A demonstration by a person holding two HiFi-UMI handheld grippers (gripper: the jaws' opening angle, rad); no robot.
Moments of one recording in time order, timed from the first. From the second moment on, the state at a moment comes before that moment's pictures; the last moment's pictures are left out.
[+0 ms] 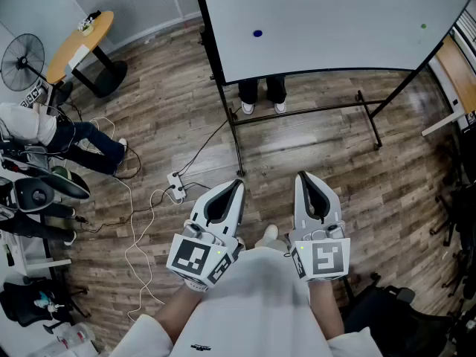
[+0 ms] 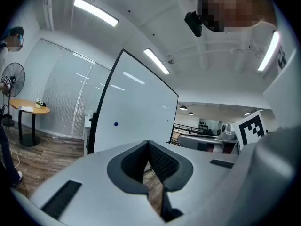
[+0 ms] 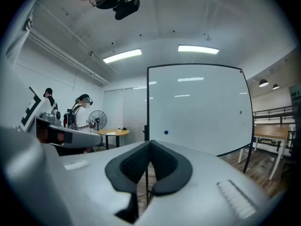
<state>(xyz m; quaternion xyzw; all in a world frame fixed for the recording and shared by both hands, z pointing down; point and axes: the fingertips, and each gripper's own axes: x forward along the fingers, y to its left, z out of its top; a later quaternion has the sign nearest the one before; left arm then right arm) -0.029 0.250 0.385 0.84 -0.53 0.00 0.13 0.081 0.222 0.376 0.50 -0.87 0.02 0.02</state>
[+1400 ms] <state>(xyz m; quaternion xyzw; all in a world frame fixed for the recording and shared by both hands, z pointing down) -0.001 0.204 0.389 0.82 -0.56 0.01 0.12 0.117 0.172 0.391 0.48 -0.88 0.03 0.00</state>
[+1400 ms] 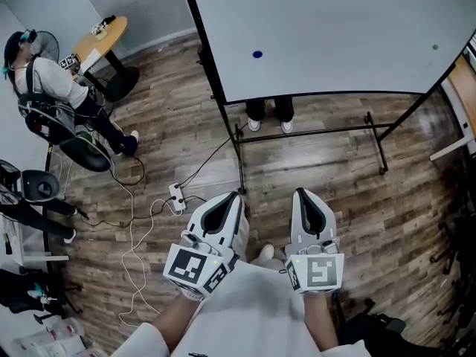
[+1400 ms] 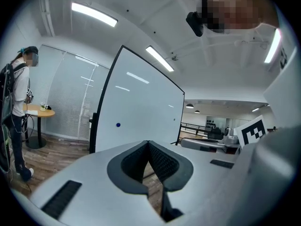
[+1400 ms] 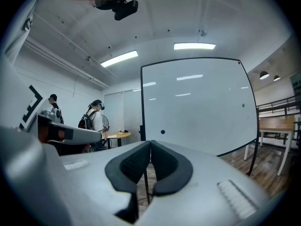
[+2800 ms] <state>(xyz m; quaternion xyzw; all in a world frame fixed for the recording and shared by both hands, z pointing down) -0.090 -0.093 0.381 0.85 -0.50 -0.01 0.14 -0.002 -0.114 0.380 0.50 -0.87 0.01 0.04</state>
